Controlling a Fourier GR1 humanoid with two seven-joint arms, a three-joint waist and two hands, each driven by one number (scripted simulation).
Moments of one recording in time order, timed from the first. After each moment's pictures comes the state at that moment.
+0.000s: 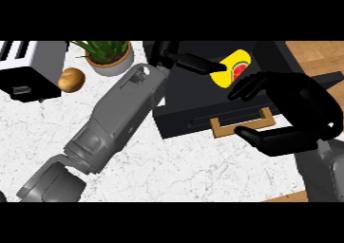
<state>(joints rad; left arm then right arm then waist) -1.26 0.00 -0.28 -0.38 0.49 0.24 -0.38 -0.43 -0.19 0.01 -1.75 -0.30 0.44 0.09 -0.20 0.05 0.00</state>
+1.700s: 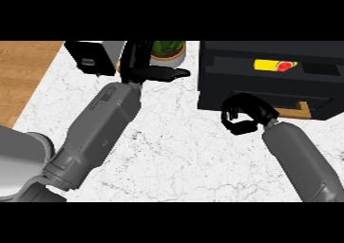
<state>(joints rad) -1.00 0.08 -0.22 -0.58 0.65 0.16 -0.55 -0.60 -0.29 0.26 -0.82 0.51 0.25 -0.28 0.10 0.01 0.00</state>
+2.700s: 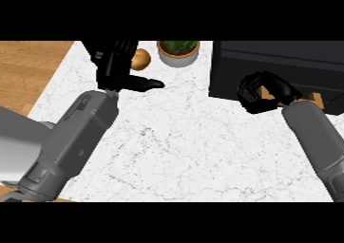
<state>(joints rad) -0.86 0.19 -0.23 -0.72 0.67 0.02 -0.49 -0.77 -0.35 0.06 -0.56 0.36 0.33 -0.43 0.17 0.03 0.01</state>
